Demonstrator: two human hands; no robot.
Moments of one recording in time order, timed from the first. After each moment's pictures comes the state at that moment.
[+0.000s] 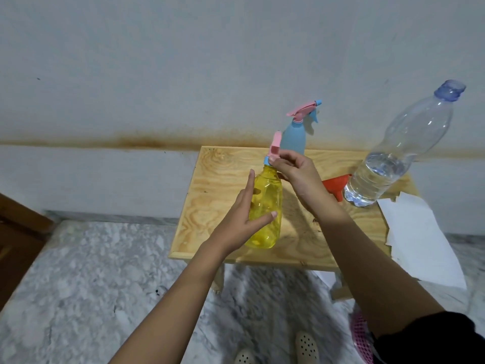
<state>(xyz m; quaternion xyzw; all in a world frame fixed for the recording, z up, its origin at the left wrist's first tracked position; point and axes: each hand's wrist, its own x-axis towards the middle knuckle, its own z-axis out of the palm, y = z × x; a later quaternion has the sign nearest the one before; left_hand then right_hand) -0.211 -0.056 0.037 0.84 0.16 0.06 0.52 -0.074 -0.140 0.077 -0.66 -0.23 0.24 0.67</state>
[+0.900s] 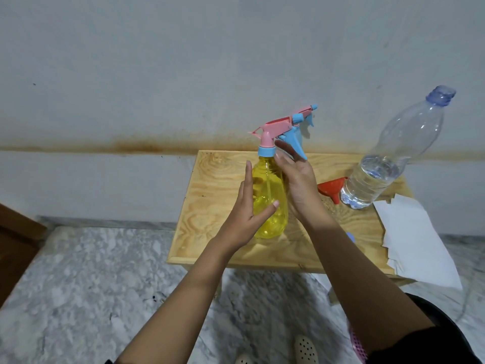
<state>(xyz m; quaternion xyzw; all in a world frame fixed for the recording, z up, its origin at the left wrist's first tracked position) -0.195 -0.060 0.038 0.81 0.12 0.16 0.55 -0.089 -0.136 0.082 -0.51 -0.17 0.24 0.80</state>
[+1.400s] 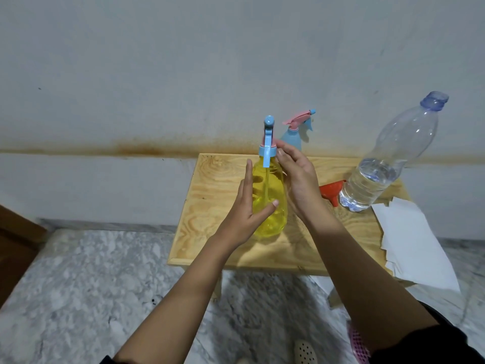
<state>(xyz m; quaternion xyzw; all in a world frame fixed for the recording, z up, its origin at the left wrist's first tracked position) -0.195 -0.058 0.045 0.82 0.12 0.17 0.53 -0.090 -0.139 0.095 -0.54 -0.17 0.23 0.79</state>
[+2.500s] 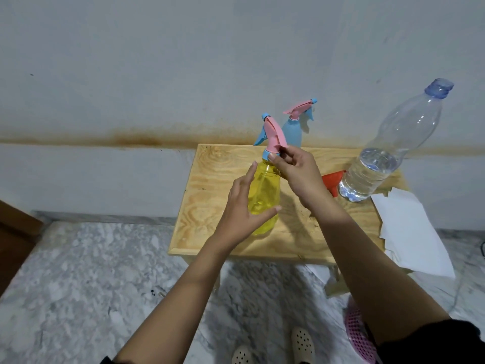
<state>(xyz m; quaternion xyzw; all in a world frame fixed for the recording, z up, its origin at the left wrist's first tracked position) -0.210 -0.059 0.028 0.84 0.15 0.20 0.48 -0.096 -0.144 0.097 -0.70 -0.25 0.17 0.64</state>
